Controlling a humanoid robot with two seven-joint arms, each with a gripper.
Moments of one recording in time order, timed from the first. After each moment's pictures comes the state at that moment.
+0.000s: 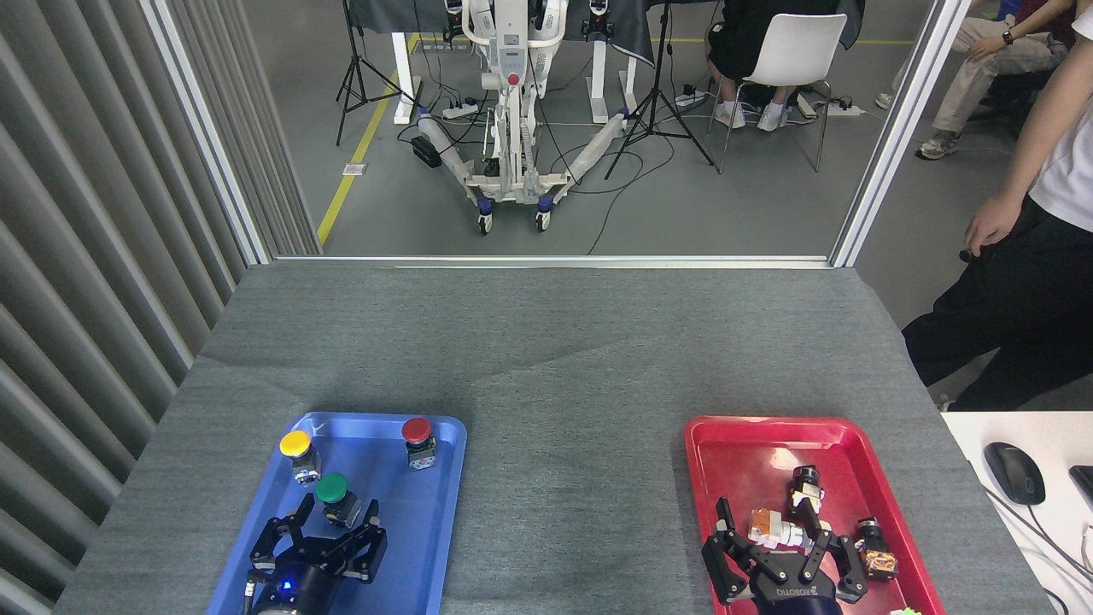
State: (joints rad) left arm -0.17 0.08 0.05 -1.01 -1.54 -0.17 0.24; right arm 0.18 0.07 -0.03 -1.65 1.48 -0.09 -0.08
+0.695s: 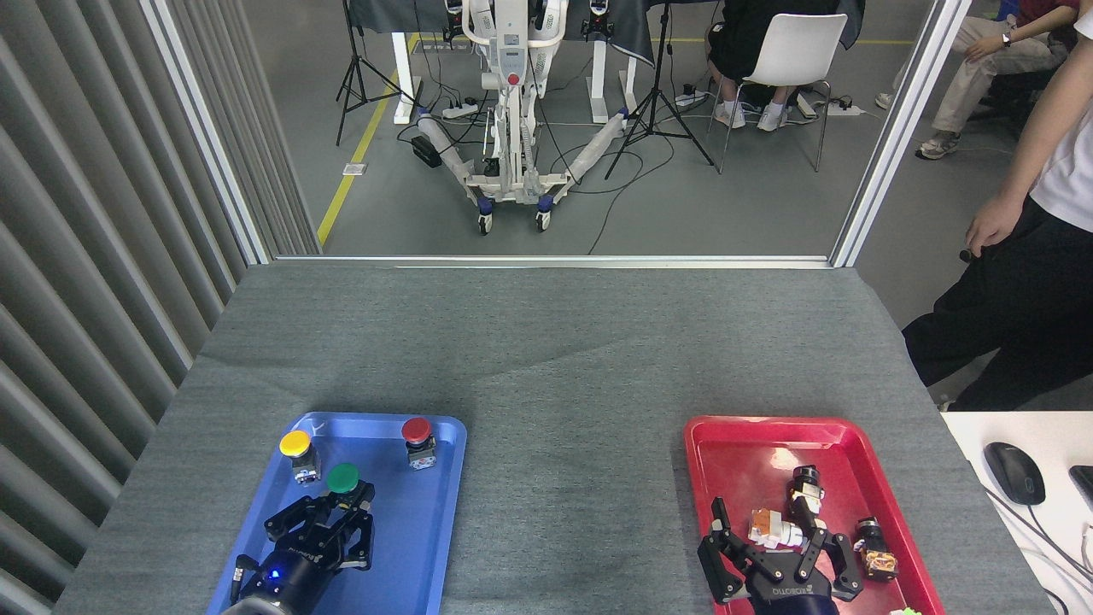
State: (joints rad) left arm -0.19 0.19 -0.03 -1.03 -1.47 -0.41 0.31; right arm 0.18 0.06 -0.02 -1.65 1.48 -0.09 -0.08
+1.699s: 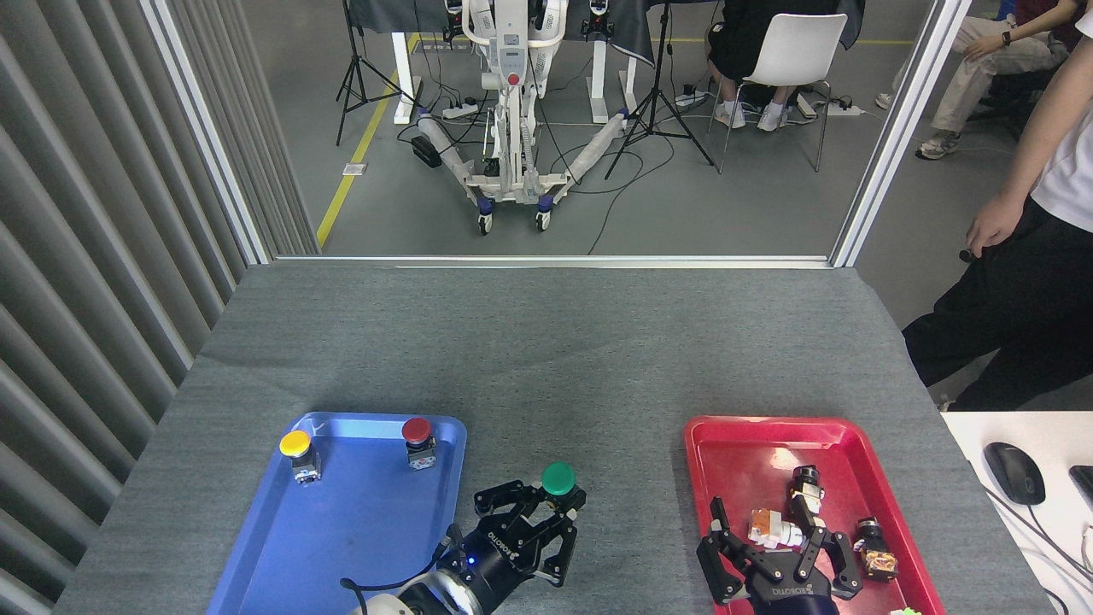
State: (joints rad) left arm -0.44 0.18 -0.96 -1.10 -1.03 -0.05 0.34; right arm 0.18 0.06 -0.02 -1.65 1.48 -0.10 -0.08
